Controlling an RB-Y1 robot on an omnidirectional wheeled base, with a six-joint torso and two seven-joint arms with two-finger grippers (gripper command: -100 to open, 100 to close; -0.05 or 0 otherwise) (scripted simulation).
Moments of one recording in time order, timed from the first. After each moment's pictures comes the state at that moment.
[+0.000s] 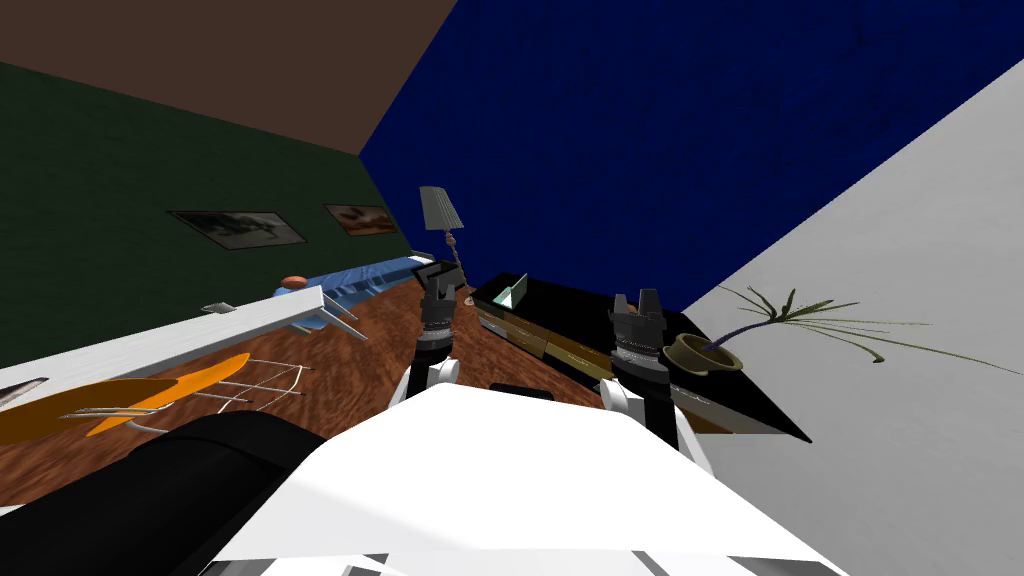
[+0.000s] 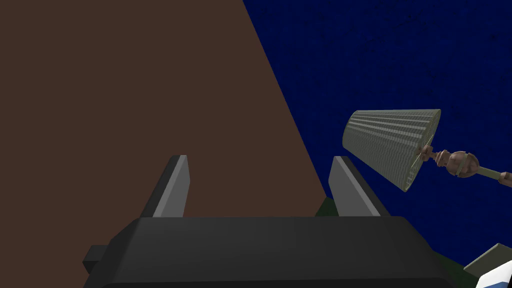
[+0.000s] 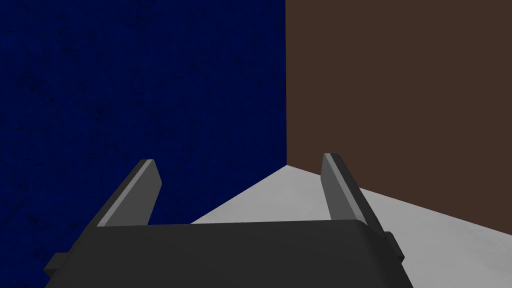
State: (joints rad) left arm 0.51 -0.01 0.00 -2.31 -0.09 -0.52 0.07; right arm 0.47 -0.02 -0.07 -2.21 0.07 -0.62 0.02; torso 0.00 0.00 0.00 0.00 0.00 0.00
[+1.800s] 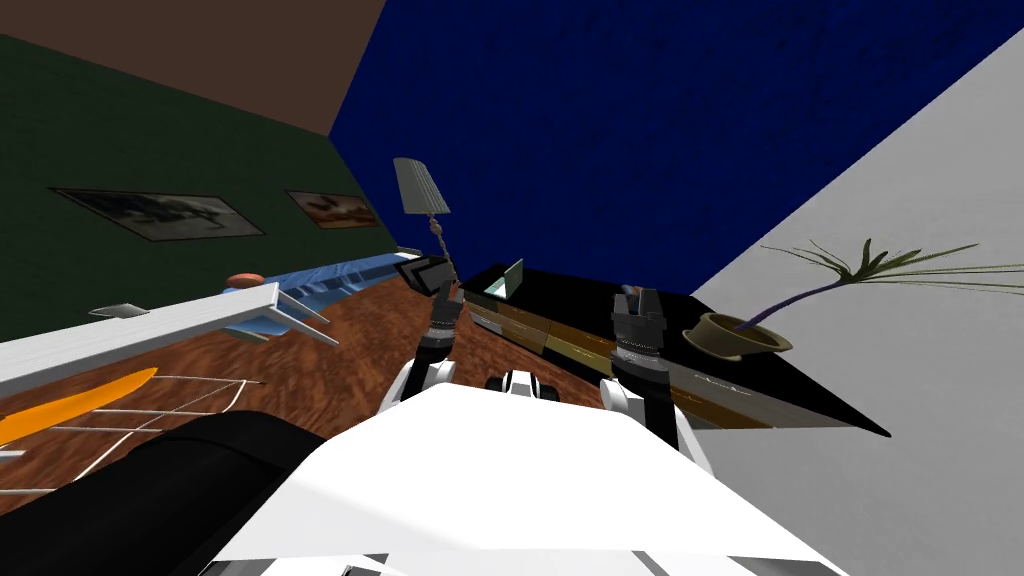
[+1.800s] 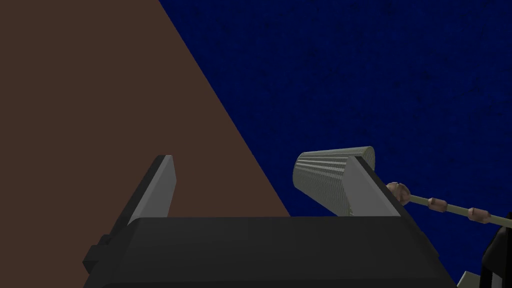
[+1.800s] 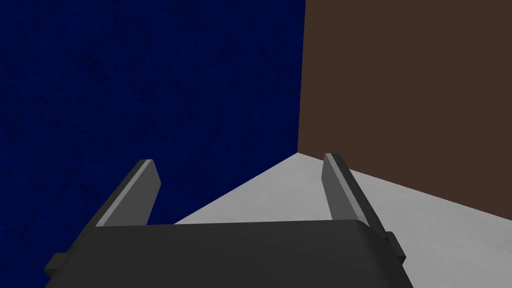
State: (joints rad) left arm 0.50 0.13 -0.02 -2.29 -0.12 -0.43 0.08; right arm 0.47 -0.02 -0.07 -2.21 0.07 -0.62 0.02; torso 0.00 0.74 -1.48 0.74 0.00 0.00
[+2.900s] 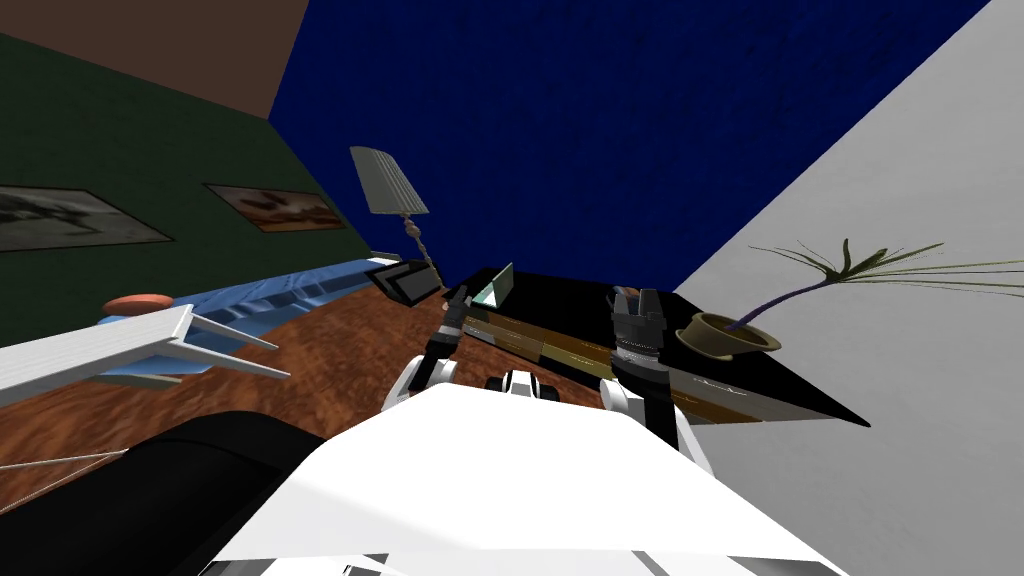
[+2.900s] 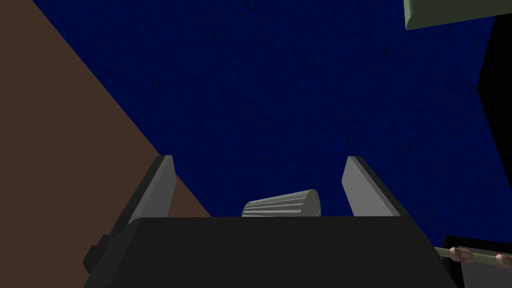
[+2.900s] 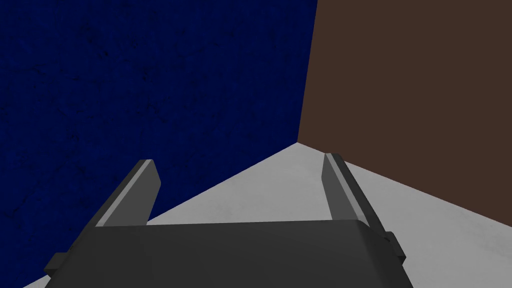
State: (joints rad) left arm 0.47 0.19 -0.05 -2.25 -0.18 -0.23 0.09; right arm 0.47 -0.02 -0.07 -2.21 0.07 -0.62 0.02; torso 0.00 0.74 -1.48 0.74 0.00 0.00
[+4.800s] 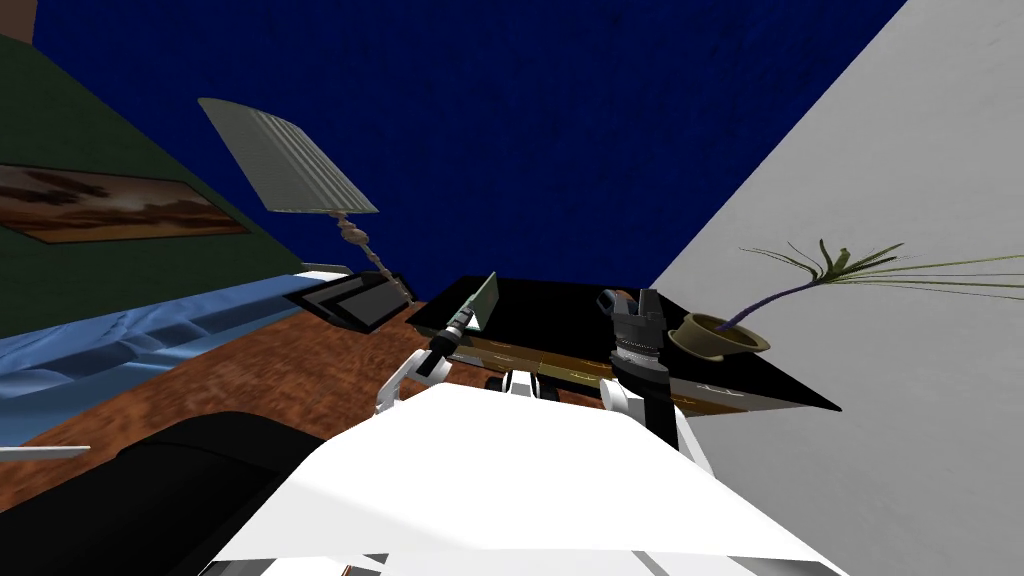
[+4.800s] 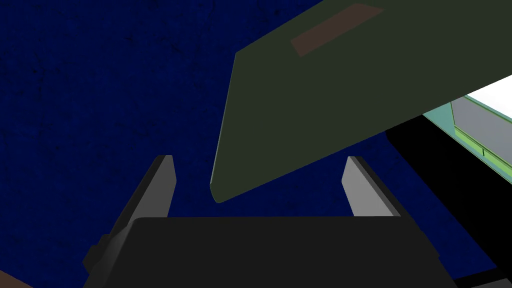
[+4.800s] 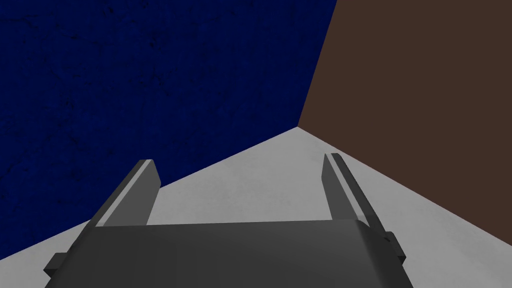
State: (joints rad) left arm 0.42 0.45 -0.10 -2.17 -0.28 0.13 0.12; right arm 0.47 -0.02 -0.07 -2.21 0.07 -0.62 0.02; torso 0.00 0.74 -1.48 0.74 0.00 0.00
